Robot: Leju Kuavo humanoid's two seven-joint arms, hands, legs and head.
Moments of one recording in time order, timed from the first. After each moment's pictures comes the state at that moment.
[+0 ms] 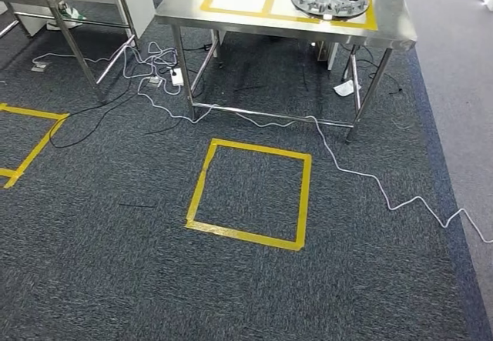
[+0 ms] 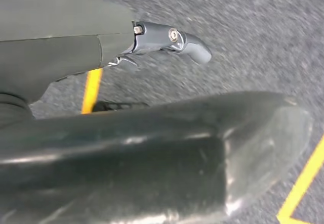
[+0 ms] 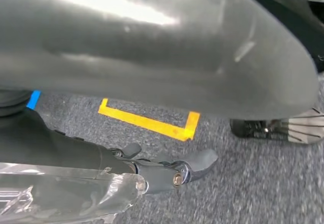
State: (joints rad) left arm -0.03 -0.06 1.38 -0.22 -1.16 -0.14 -0.52; right arm -0.06 0.14 -1.46 -0.21 1.39 0.25 -0.03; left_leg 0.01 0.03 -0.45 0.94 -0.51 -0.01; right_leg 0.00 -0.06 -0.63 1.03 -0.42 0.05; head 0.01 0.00
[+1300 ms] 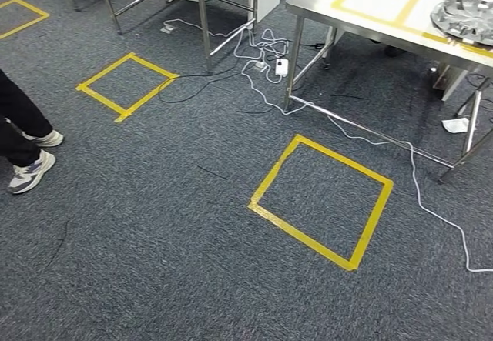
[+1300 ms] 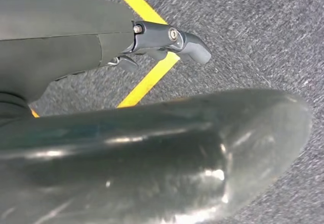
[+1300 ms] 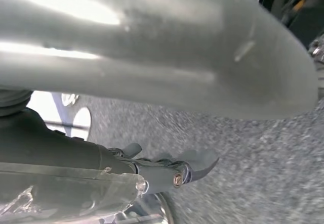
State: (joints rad) left arm -0.02 -0.02 1.44 -0.24 -1.13 -0.16 -0.51; right arm -0.05 0.08 -1.44 -0.21 1.38 0.14 0.06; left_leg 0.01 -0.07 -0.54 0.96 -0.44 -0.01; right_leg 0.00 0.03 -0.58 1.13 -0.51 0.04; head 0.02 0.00
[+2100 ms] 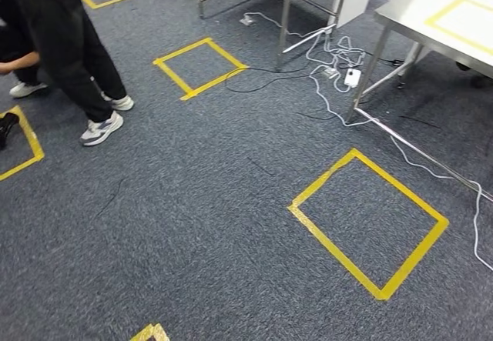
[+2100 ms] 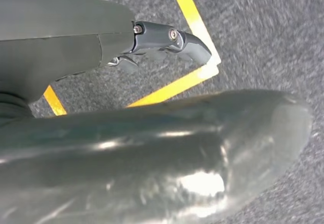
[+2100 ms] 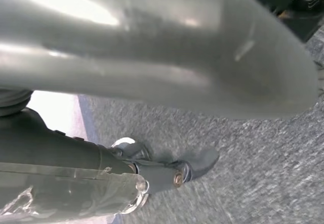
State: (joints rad) left arm -0.02 -0.03 1.46 -0.24 -1.12 -0.18 -0.53; right arm -0.05 0.07 -1.44 -0.21 1.40 0.14 0.05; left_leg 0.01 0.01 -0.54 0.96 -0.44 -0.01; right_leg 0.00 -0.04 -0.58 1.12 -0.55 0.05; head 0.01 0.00
